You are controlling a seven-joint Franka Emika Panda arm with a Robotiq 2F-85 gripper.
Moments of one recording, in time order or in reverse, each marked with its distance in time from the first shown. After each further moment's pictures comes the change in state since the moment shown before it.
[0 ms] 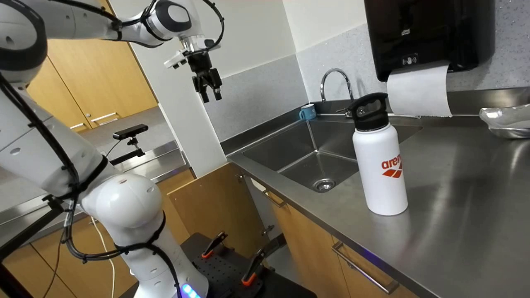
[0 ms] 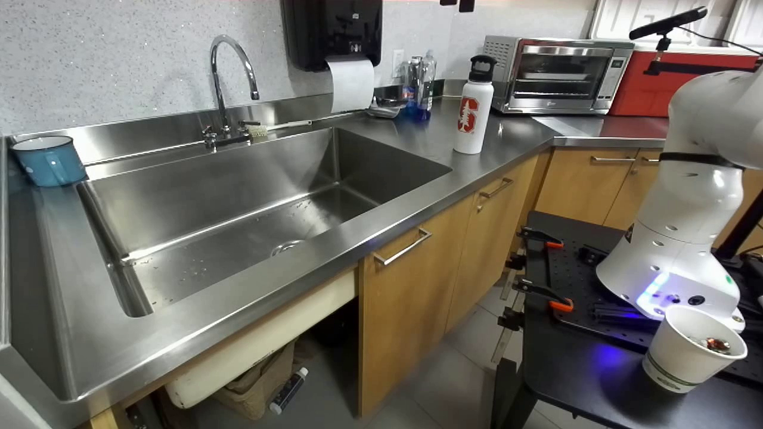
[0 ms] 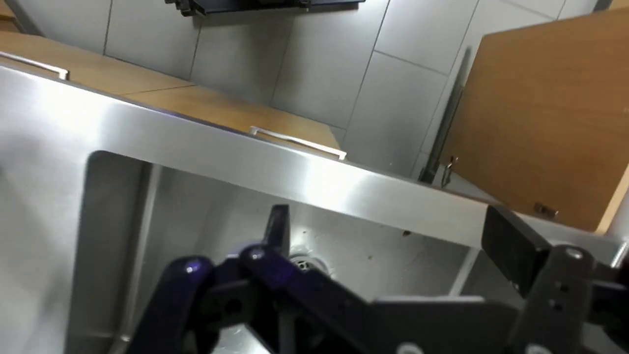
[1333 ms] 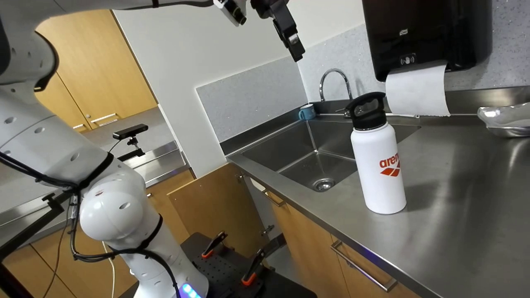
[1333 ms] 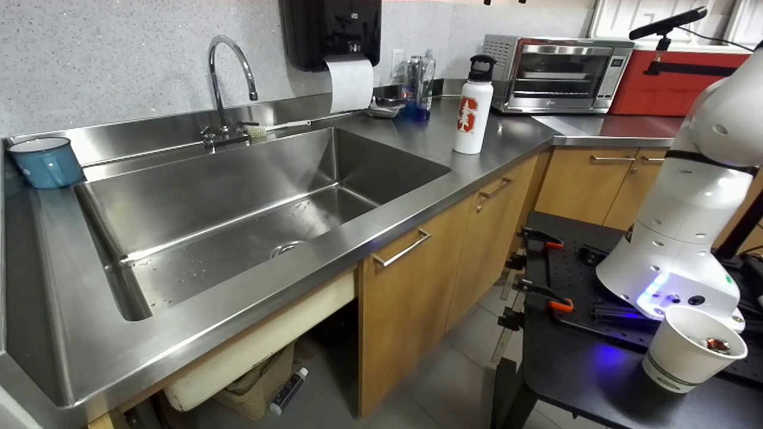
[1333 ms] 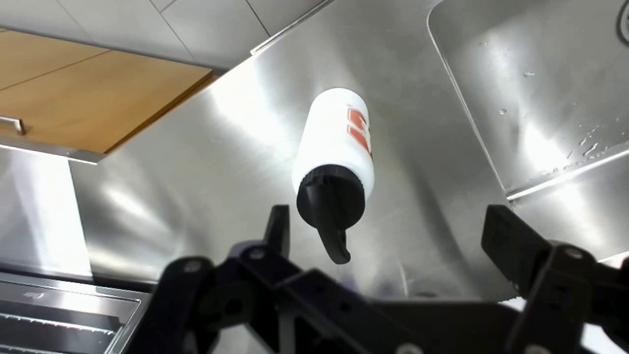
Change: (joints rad) arm -0.396 0.025 -0.330 0.059 -0.333 0.160 0.159
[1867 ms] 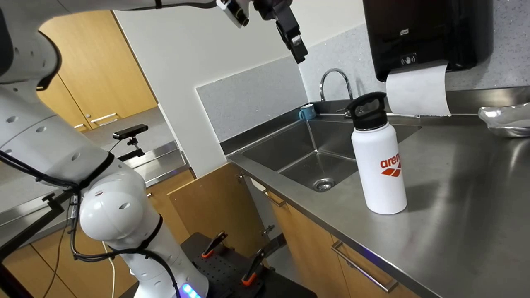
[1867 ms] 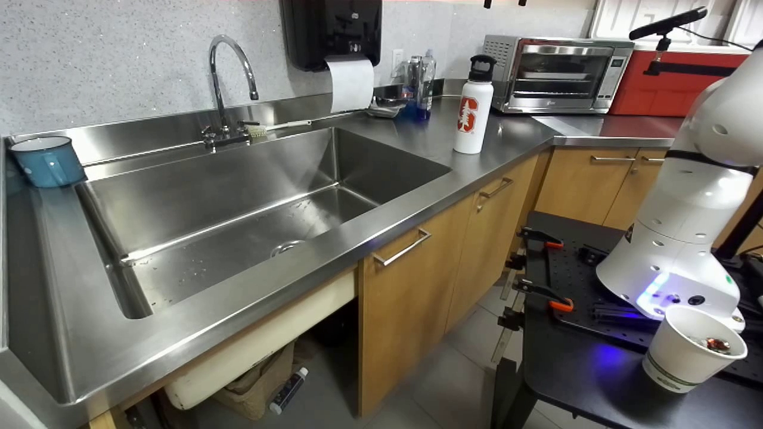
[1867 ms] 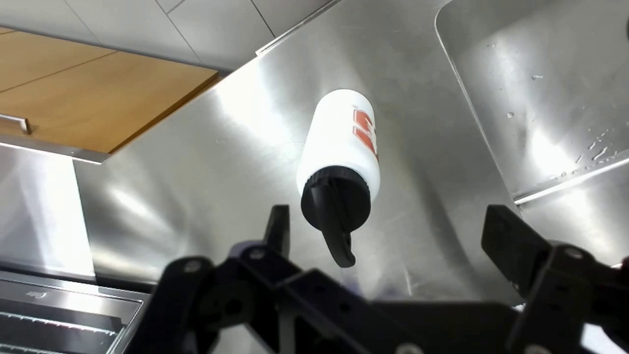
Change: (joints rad) arm 0.000 0.015 -0.010 0.003 -0.007 0.001 -0.010
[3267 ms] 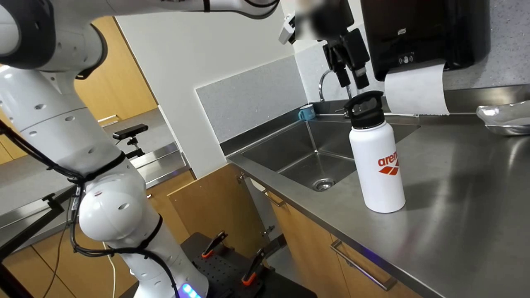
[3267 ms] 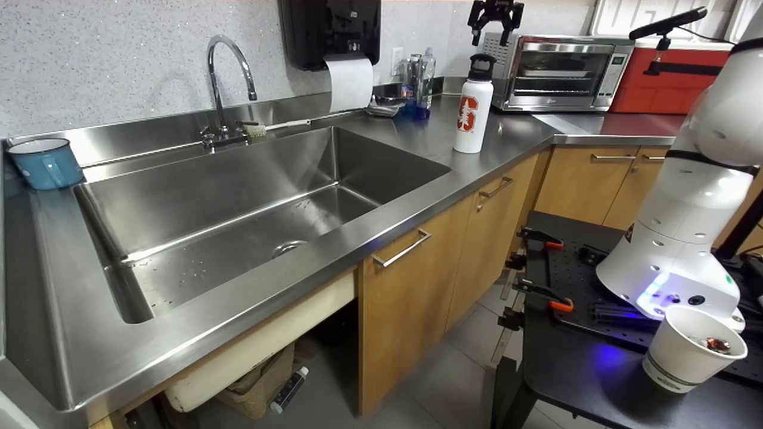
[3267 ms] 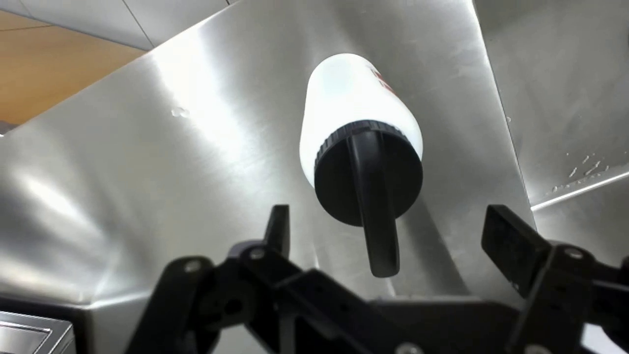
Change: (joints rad) arm -0.012 0.241 -0.182 0.037 0.179 0.197 -0.305
